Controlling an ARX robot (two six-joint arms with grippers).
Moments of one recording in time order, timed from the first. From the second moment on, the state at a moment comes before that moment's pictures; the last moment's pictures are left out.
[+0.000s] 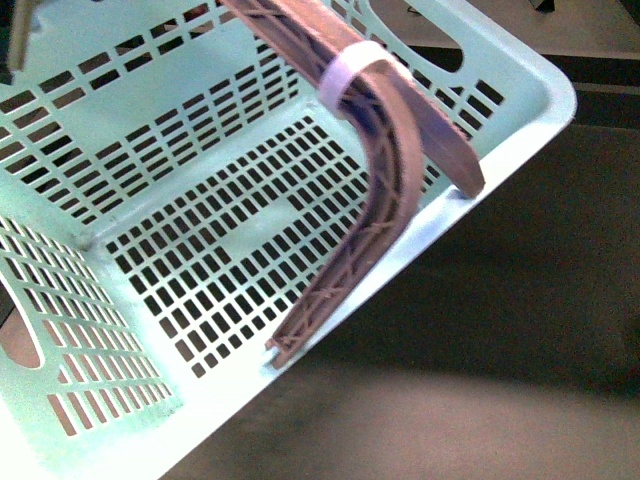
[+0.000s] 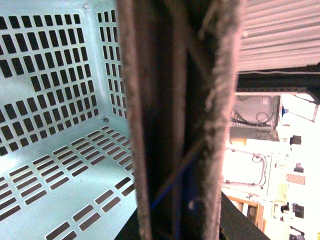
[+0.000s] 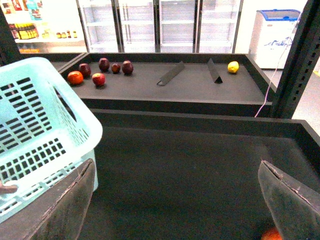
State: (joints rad) left arm -0.40 1.48 0.93 0.05 0.31 -1.07; right arm 0.00 0.01 0.02 0.00 0.00 0.00
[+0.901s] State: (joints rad) left arm -0.60 1.53 0.99 0.05 0.29 -1.07; right arm 0.01 0.04 0.05 -0.08 0.06 0.05
